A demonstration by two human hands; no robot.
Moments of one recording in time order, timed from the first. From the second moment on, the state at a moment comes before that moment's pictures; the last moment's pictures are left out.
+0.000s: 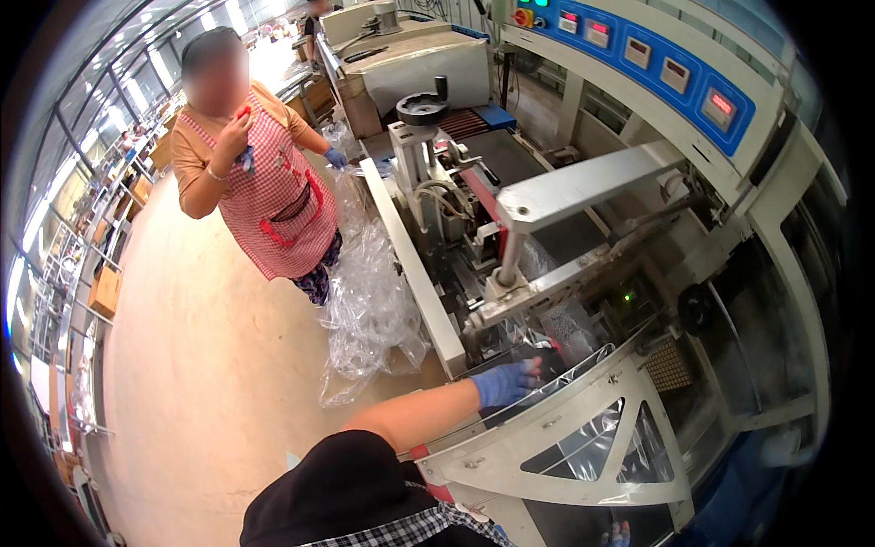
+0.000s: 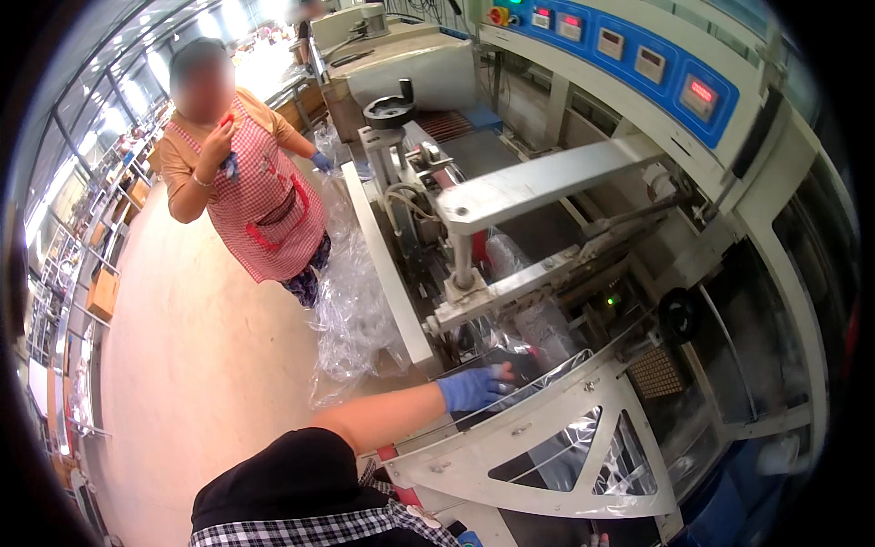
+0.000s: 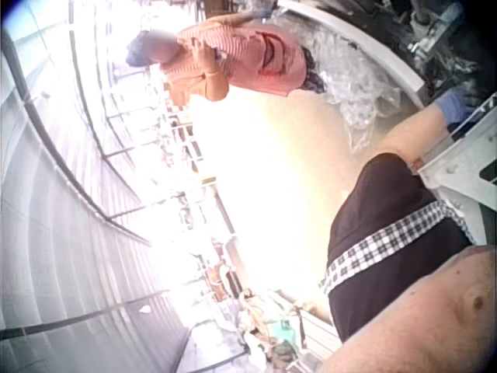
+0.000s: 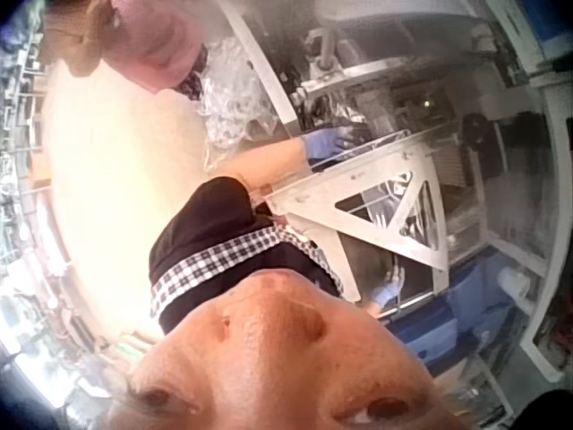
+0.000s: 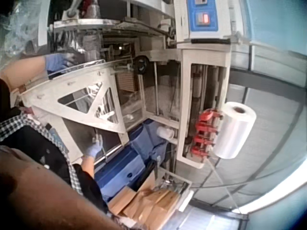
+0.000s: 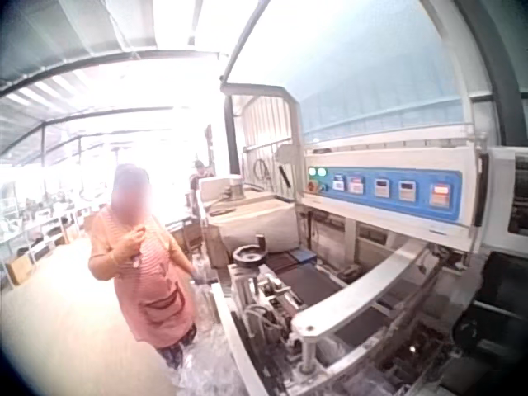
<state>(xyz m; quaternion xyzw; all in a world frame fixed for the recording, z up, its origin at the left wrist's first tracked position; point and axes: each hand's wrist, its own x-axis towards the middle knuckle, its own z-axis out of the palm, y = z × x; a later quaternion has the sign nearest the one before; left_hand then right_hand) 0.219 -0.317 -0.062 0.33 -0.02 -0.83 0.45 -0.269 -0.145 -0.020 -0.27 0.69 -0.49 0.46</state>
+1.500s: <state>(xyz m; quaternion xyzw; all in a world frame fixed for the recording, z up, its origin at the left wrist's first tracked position) -0.008 -0.027 0.001 0.17 -0.72 -0.65 -0.15 -0.045 0.430 -0.298 0.27 0.86 -0.27 0.33</state>
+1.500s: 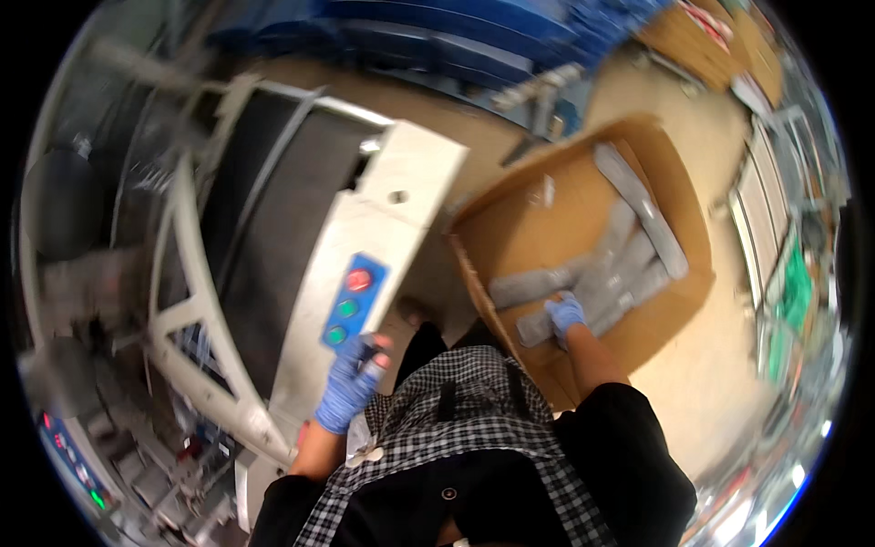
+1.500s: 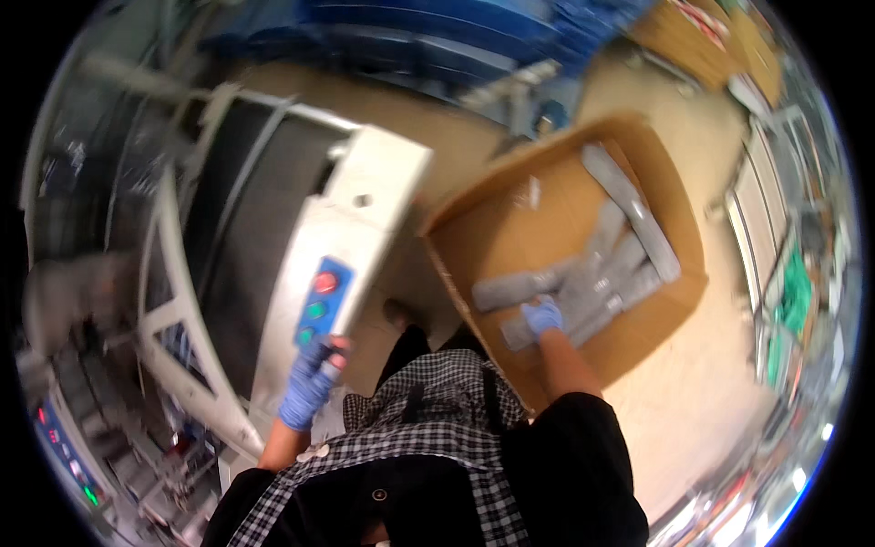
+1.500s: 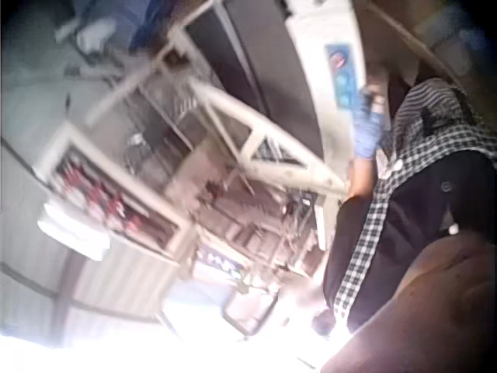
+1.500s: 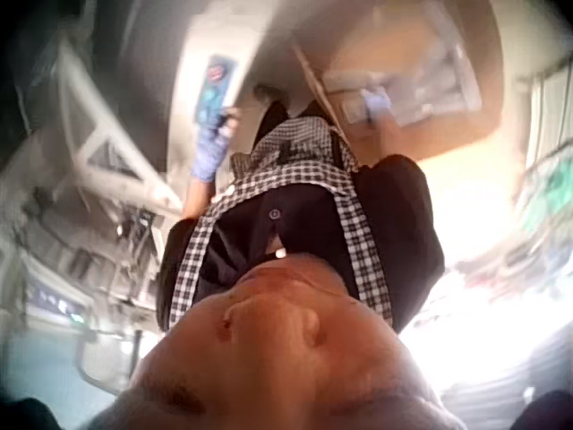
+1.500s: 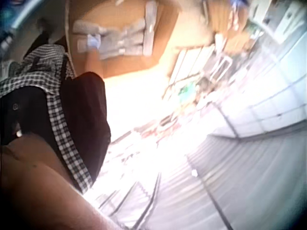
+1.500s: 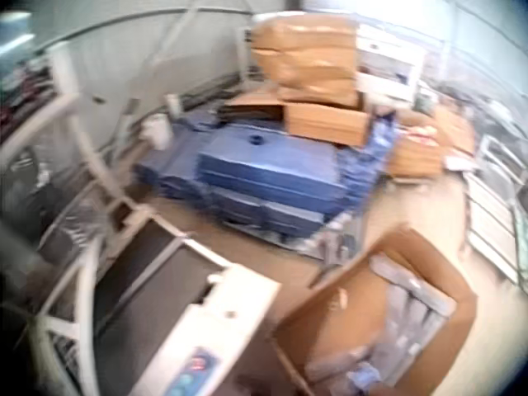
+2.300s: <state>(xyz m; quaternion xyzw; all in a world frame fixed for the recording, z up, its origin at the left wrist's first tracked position) 0.038 0.092 -0.183 0.17 -0.63 -0.51 -0.56 -0.059 0.409 -0.422 0.65 0.35 -0.66 0.11</state>
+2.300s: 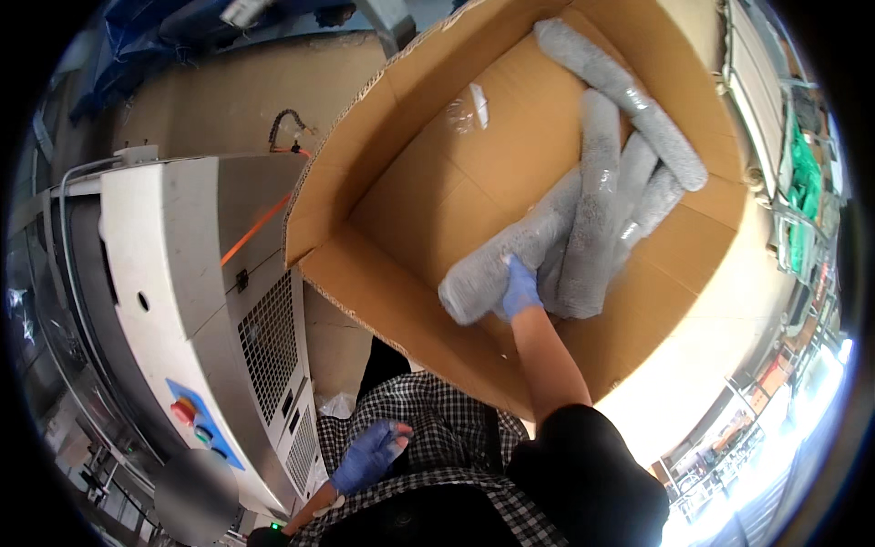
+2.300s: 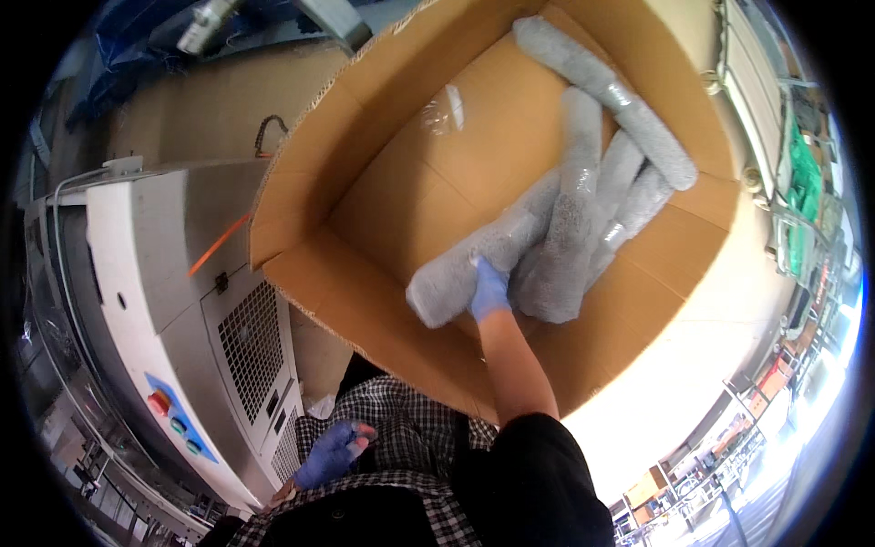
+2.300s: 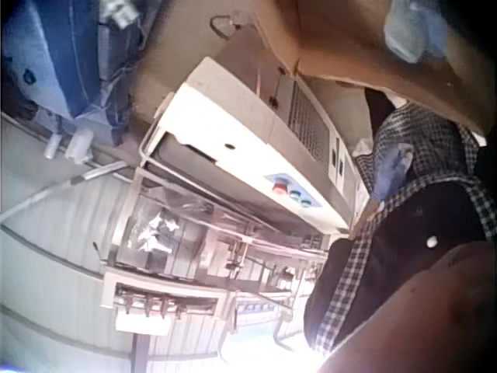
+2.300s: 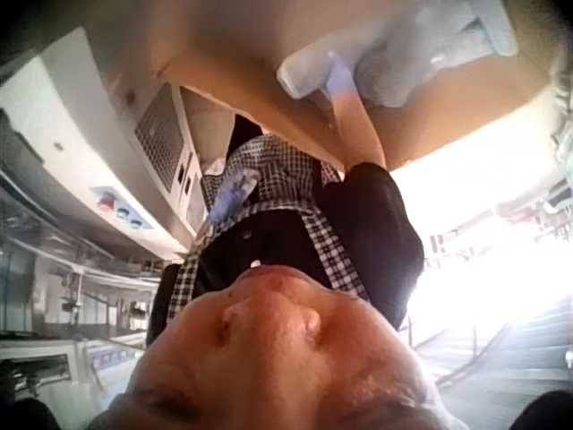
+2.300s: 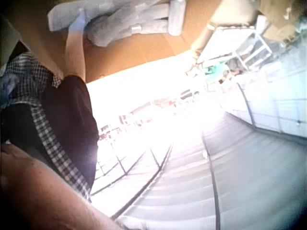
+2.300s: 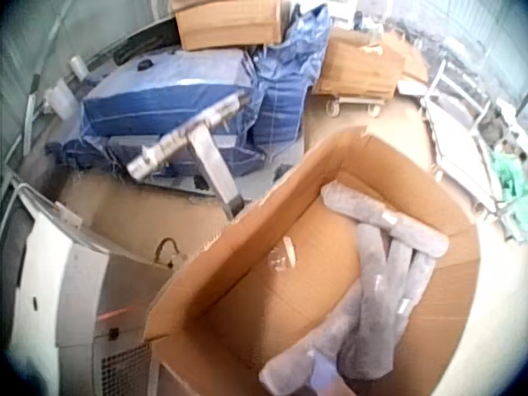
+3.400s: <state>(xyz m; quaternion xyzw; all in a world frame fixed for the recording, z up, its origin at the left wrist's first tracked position) 0.069 -0.195 0.091 0.26 -0.58 -0.76 0.14 -0.409 0.037 0.118 -0.44 0.85 -0.19 0.20</state>
